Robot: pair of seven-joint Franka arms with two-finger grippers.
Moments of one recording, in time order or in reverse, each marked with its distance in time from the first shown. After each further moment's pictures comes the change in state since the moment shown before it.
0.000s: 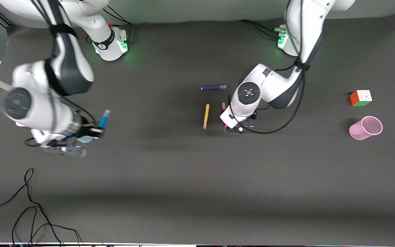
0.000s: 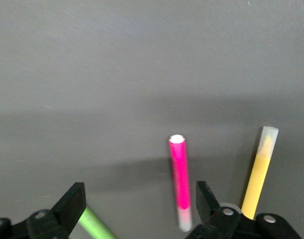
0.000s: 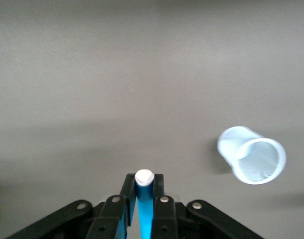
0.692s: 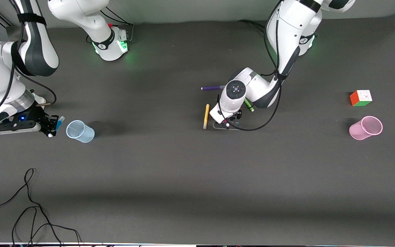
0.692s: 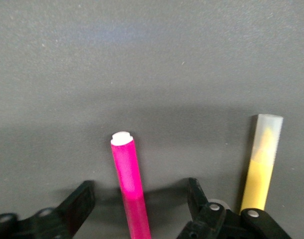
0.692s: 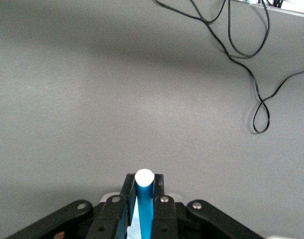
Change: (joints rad) left arm -0.066 0.095 0.002 -0.133 0.000 0.358 -0.031; right arm -0.003 -0.287 -0.242 -0.581 -0.164 0.703 -0.367
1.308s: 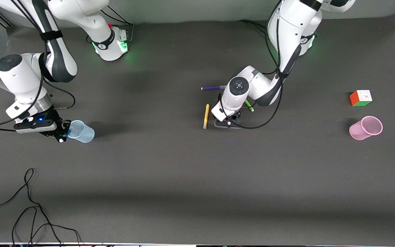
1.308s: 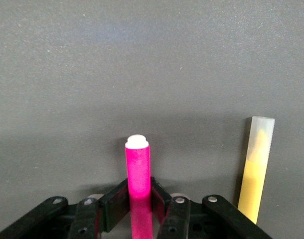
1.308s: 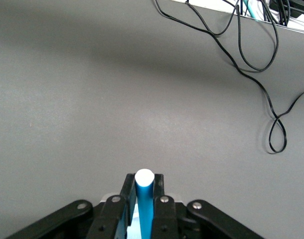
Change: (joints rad) left arm 0.000 -0.020 0.002 -0.017 0.000 0.020 -0.001; right arm 0.004 0.064 -0.002 -0.142 -0.001 0.313 -0.002
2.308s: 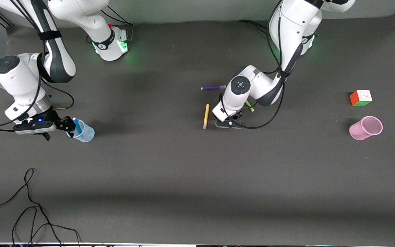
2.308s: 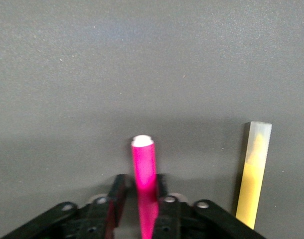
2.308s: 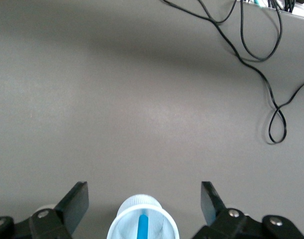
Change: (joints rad) left arm 0.000 -0.017 0.006 -0.006 0.000 -0.001 0.000; right arm 0.006 -0.014 -0.001 0.058 0.001 -0.155 0.000
